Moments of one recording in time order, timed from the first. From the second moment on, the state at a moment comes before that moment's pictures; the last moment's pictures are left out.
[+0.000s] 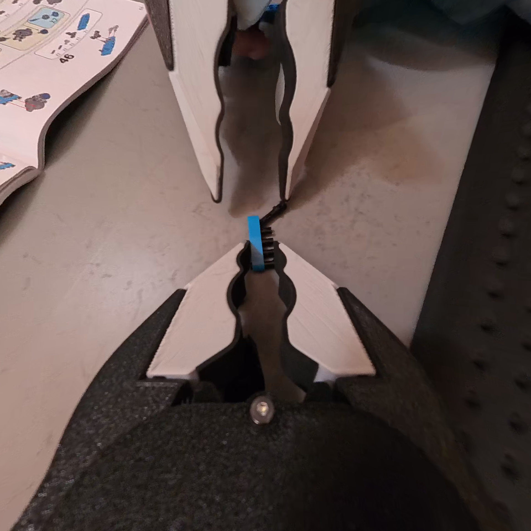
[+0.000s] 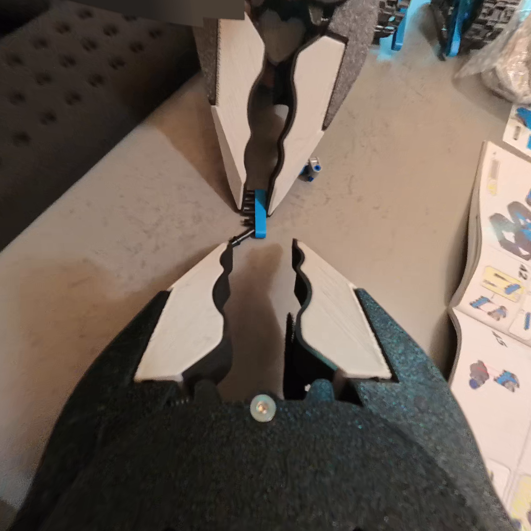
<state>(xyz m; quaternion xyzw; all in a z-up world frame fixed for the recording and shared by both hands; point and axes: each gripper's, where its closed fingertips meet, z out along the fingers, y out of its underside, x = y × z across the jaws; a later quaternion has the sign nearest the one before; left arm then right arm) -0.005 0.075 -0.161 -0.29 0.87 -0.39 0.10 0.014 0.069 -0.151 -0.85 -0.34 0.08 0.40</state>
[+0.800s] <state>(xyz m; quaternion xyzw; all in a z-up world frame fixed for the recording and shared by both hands) -0.004 0.075 -0.161 -0.29 0.87 -0.38 0.12 -0.002 0.072 -0.161 -0.85 -0.35 0.16 0.36</state>
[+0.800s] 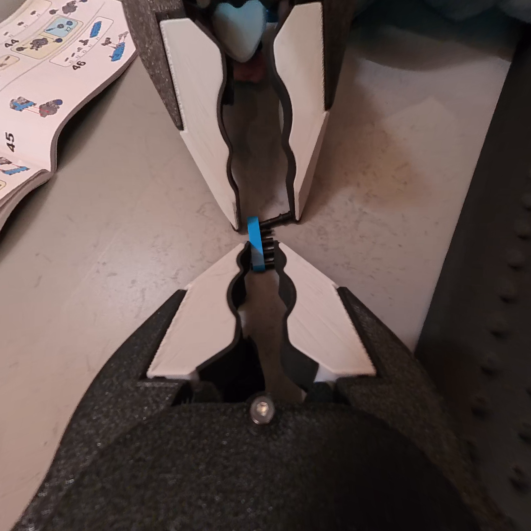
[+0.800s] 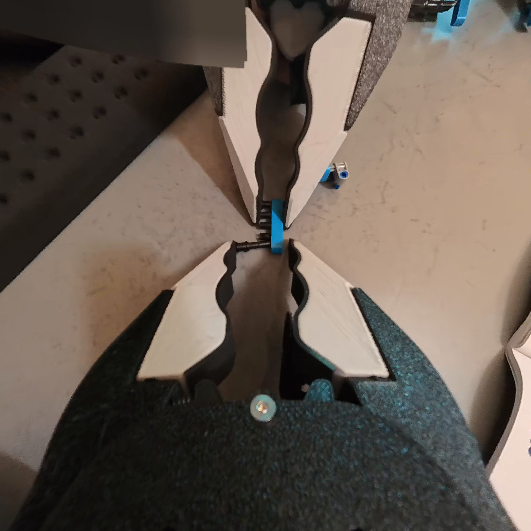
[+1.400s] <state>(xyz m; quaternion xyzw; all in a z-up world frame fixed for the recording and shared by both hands) -0.005 0.078 -0.160 -0.31 0.86 -0.40 0.08 -0.001 0.072 -0.161 -0.85 -0.34 0.16 0.37</state>
